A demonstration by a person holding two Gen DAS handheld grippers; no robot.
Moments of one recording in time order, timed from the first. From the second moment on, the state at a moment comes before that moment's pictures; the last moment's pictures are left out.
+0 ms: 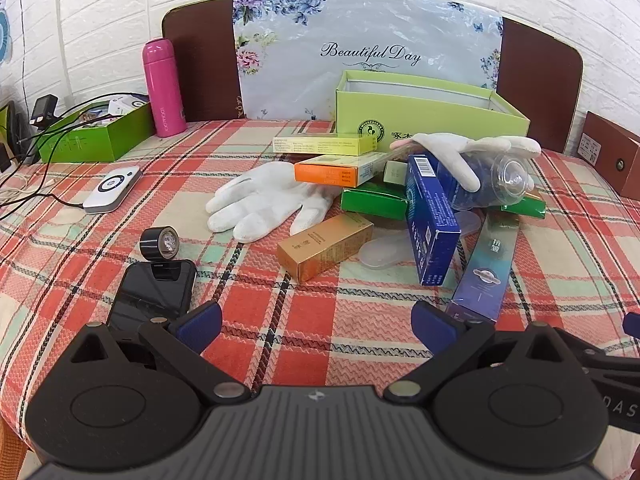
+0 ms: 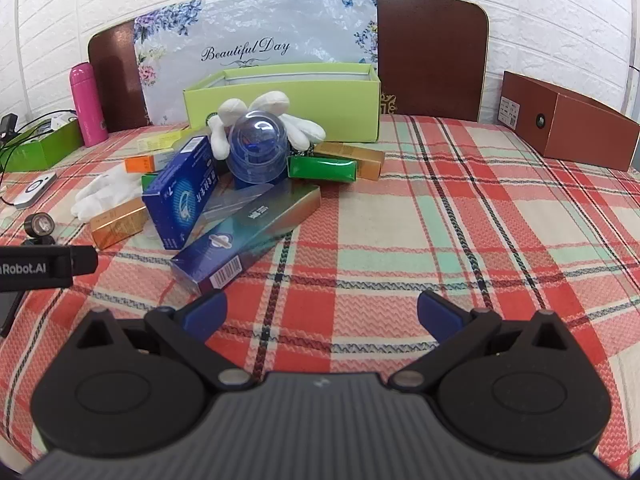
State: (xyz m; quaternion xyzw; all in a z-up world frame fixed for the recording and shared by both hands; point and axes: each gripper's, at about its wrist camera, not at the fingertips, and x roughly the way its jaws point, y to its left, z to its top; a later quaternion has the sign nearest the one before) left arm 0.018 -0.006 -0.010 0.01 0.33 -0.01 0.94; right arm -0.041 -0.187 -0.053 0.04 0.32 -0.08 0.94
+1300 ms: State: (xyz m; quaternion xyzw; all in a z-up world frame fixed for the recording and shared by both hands) left arm 0.117 0.015 -0.026 0.01 0.38 -0.06 0.92; right arm 0.057 -0.147 -0.071 0.02 0.36 -0.03 0.93
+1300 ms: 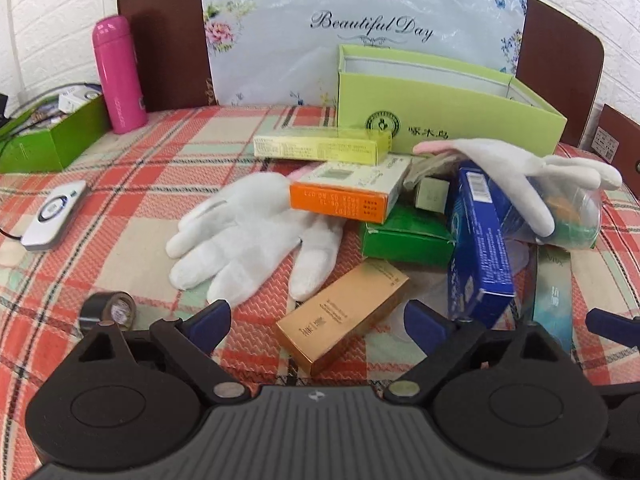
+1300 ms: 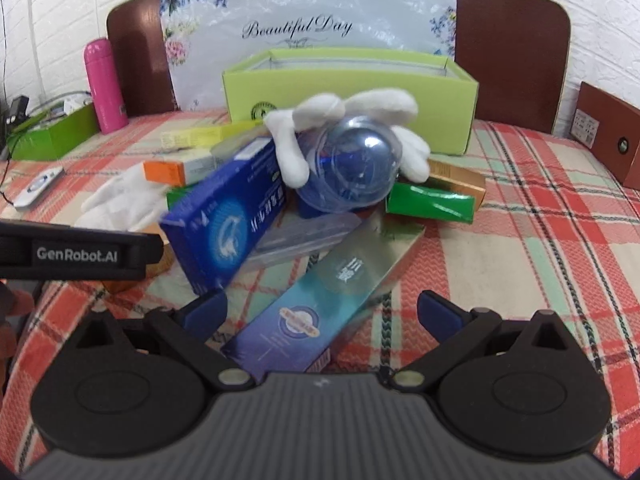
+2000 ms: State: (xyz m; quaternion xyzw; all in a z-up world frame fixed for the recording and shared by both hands) left arm 0.097 0.019 -0.030 -0.03 0.41 -0.12 0.91; right arm -0.010 -0.222 -0.068 -0.01 0.36 0.00 0.93
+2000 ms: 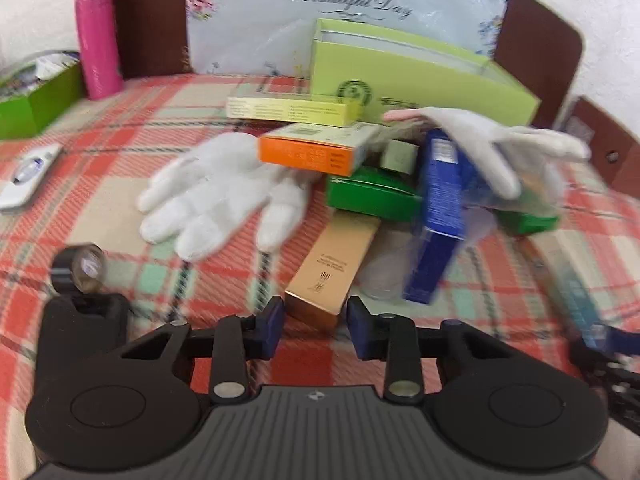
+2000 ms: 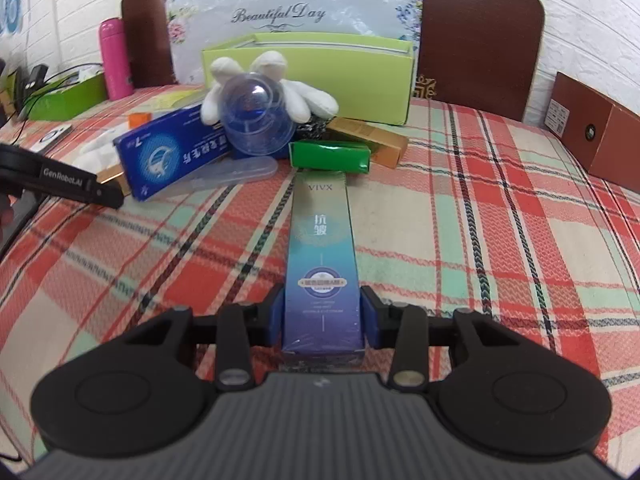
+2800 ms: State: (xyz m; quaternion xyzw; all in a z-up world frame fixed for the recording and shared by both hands) left arm 0.114 0.009 -0.022 -0.01 0.37 -0.10 0.92; right arm 0.035 -0.216 -0.068 -0.01 0.34 -0.01 0.94
